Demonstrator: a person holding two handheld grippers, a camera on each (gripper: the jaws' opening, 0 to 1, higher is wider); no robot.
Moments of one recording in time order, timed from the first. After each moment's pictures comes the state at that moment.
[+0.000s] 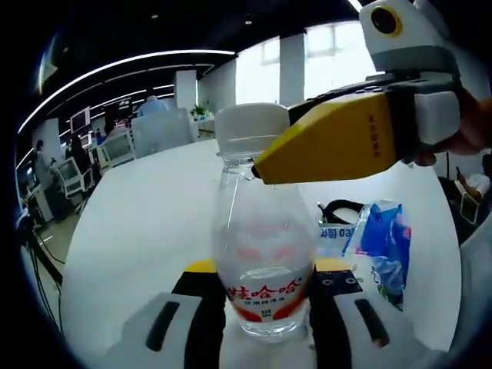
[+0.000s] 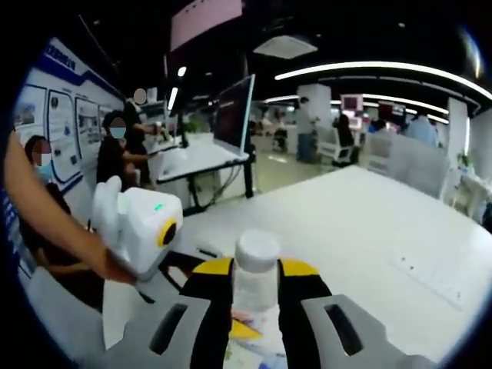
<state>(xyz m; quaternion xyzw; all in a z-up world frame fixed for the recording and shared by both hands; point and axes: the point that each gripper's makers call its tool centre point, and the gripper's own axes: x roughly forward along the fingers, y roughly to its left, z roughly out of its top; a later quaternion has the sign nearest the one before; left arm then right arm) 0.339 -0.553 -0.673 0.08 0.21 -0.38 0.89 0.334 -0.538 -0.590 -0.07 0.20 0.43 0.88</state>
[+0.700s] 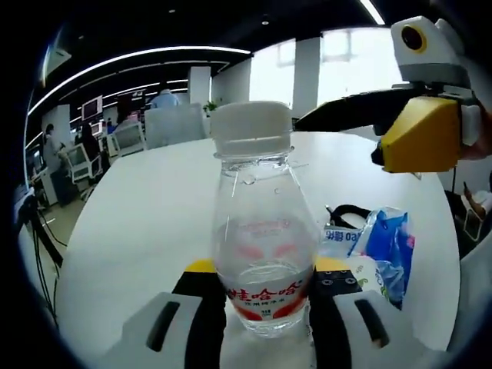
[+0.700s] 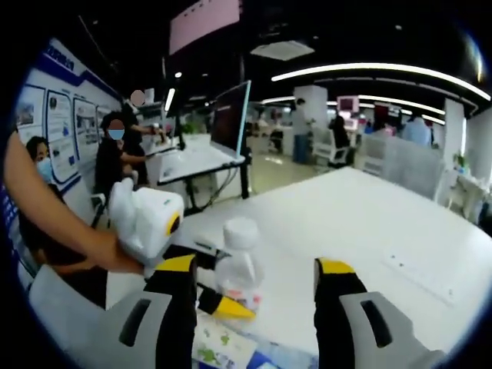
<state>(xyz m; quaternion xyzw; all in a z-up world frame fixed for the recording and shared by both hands) 0.340 -0.541 -0.673 0.04 0.23 -0.35 0.91 0.322 -0.560 -0.576 -0.07 0.19 0.42 0.88</state>
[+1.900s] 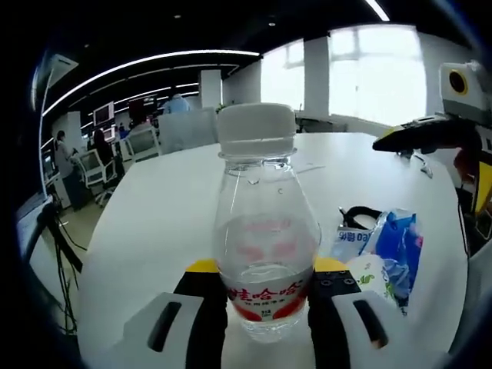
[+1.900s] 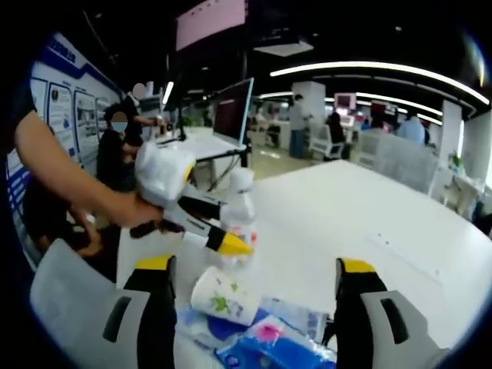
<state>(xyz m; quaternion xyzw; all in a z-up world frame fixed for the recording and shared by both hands) 0.341 -0.519 -0.654 0.07 0.21 -0.32 0.92 0.268 -0.606 -0.585 -0.08 0.20 0.42 0.88</state>
